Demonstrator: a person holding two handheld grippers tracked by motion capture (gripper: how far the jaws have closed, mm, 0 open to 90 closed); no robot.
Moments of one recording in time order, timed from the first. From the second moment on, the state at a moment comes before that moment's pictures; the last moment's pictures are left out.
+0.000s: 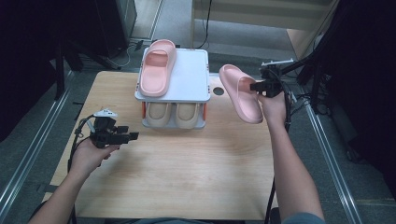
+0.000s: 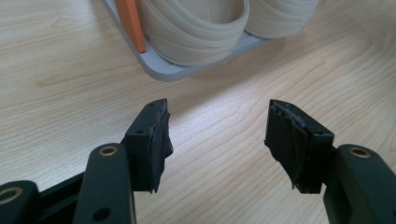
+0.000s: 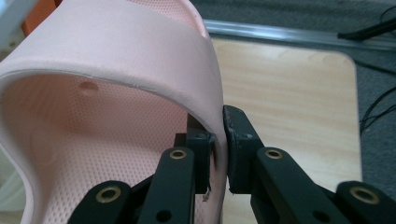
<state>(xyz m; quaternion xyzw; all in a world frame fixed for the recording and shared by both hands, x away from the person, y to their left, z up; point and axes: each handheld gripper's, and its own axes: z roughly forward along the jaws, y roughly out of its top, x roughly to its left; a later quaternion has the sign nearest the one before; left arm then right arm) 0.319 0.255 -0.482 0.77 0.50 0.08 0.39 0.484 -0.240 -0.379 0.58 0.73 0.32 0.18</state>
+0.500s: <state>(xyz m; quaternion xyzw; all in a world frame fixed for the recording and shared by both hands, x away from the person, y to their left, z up) 0.320 0.251 -0.482 0.77 0.50 0.08 0.39 0.504 -0.203 -0.306 0.56 0.74 0.33 0.20</state>
